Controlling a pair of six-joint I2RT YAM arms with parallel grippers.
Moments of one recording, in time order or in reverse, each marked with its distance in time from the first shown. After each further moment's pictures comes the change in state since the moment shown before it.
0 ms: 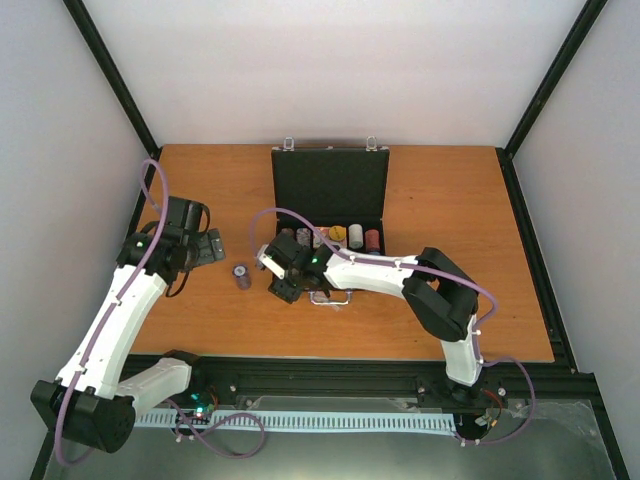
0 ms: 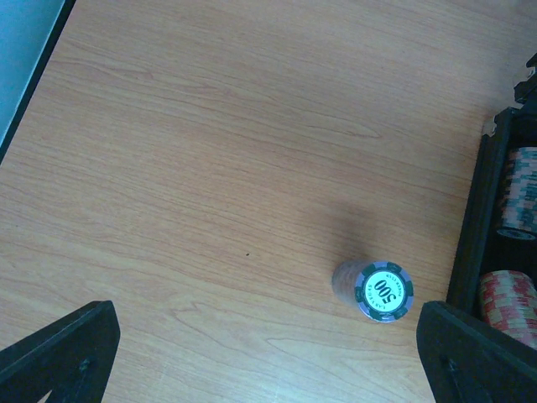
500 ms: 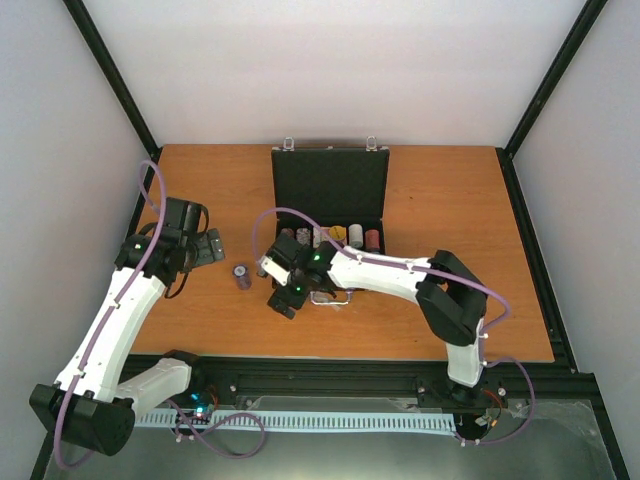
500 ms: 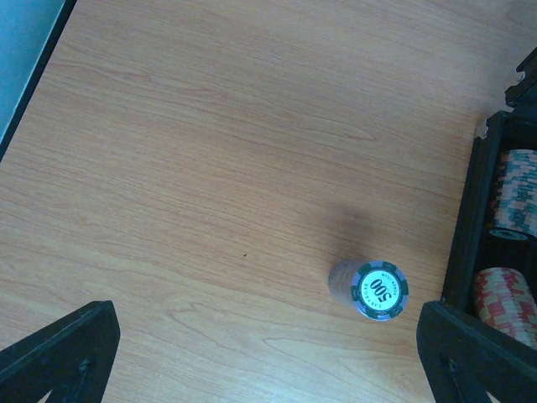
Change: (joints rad) left arm 0.000 -0.016 0.000 0.000 0.005 0.000; right arm 0.013 -0.044 0.024 -0.188 -0.146 0.046
